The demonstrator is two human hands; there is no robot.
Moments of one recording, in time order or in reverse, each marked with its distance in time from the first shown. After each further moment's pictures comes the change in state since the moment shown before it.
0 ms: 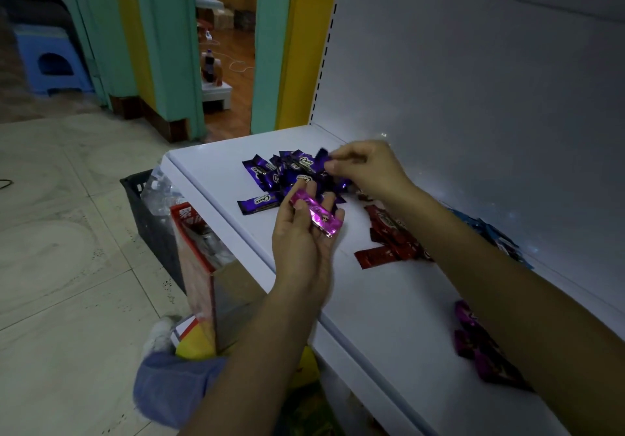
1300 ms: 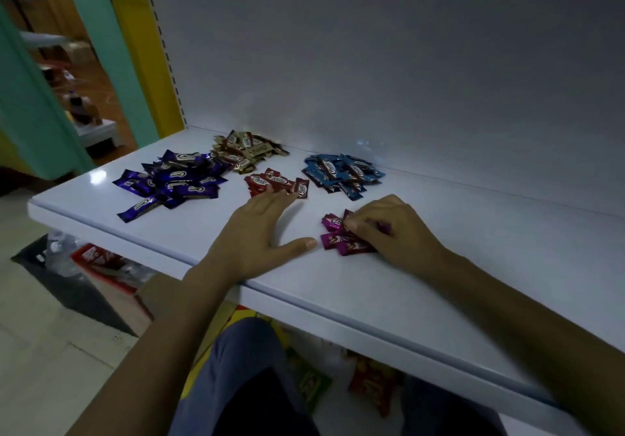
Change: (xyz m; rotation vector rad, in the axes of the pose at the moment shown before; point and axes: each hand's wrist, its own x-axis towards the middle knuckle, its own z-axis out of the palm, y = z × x) left_hand -0.029 -0.034 -0.004 2.002 -1.082 0.583; right_hand -0.249 0.087 -0.098 -0.451 0.235 -0.043
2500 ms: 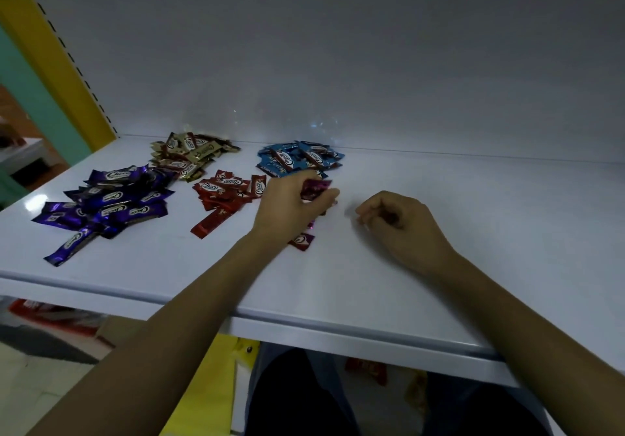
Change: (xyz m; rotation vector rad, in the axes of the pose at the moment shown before) left_hand 0.084 0.063 0.042 -0.401 0.214 0.139; right_hand -0.042 0.002 -0.016 0.241 0.239 0.397
